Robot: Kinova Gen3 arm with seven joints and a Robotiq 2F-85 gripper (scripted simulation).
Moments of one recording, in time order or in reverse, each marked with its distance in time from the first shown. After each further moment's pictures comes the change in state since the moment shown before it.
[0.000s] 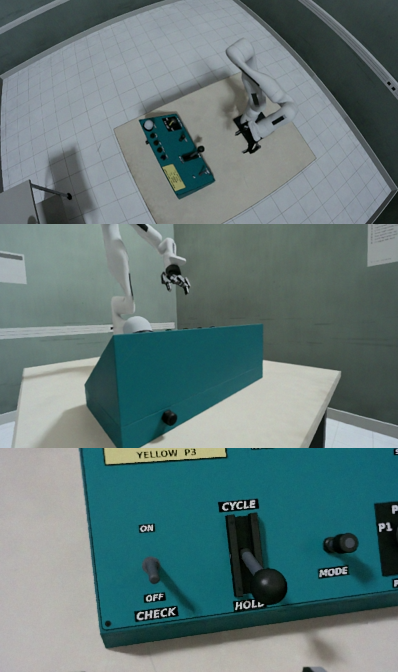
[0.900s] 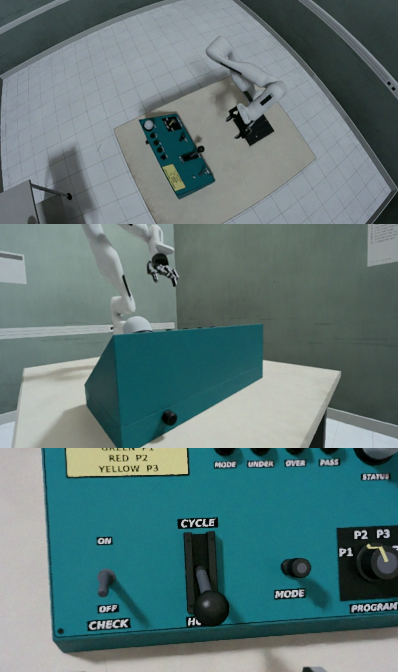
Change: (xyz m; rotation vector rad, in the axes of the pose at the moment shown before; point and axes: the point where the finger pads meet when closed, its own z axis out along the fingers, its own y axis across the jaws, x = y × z) arm 0.028 0.075 -0.009 0.046 -0.019 -0.063
